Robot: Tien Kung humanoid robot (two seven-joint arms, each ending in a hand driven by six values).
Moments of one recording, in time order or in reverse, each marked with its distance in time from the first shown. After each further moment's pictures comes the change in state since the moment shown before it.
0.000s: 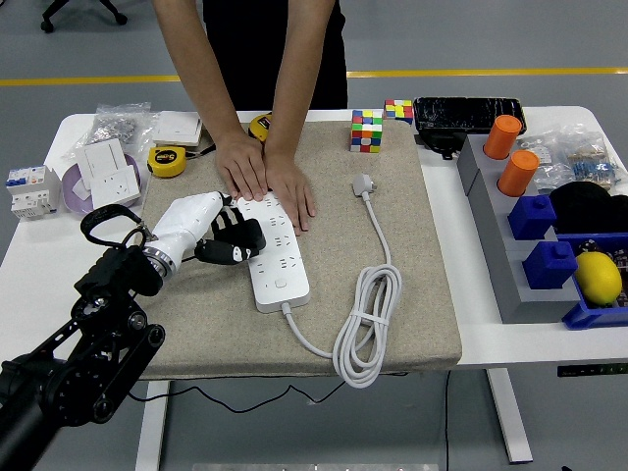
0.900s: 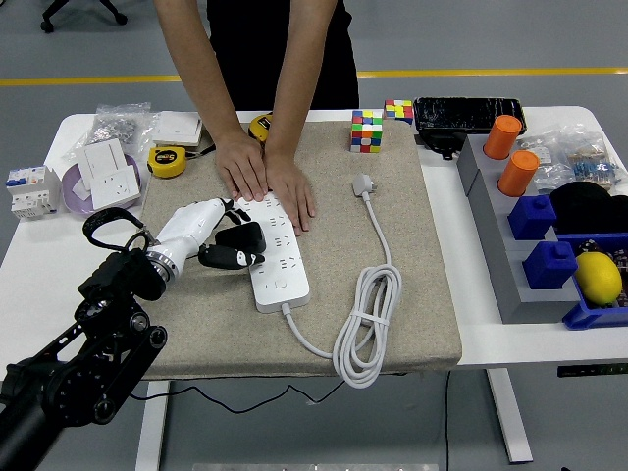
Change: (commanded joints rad) left arm -0.001 -0.009 0.024 0.033 -0.050 -0.008 0.025; right arm -0.003 0.000 -0.007 0.000 0.001 0.000 -0.001
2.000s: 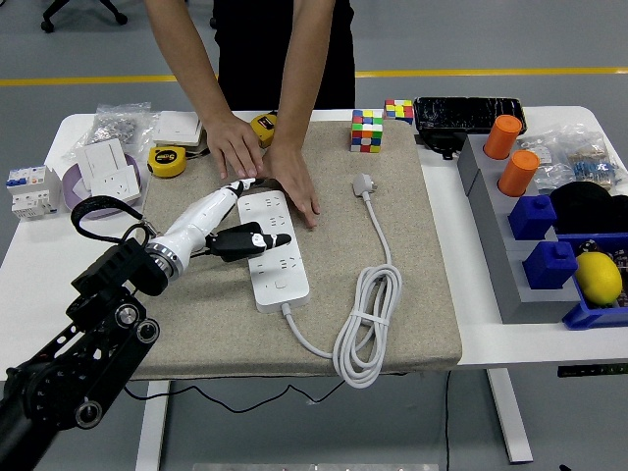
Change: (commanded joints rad) left arm 0.019 0.006 -0.004 -0.126 -0.230 -0.130 0.048; right arm 0.004 0.003 0.000 0.000 0.004 -0.001 0.001
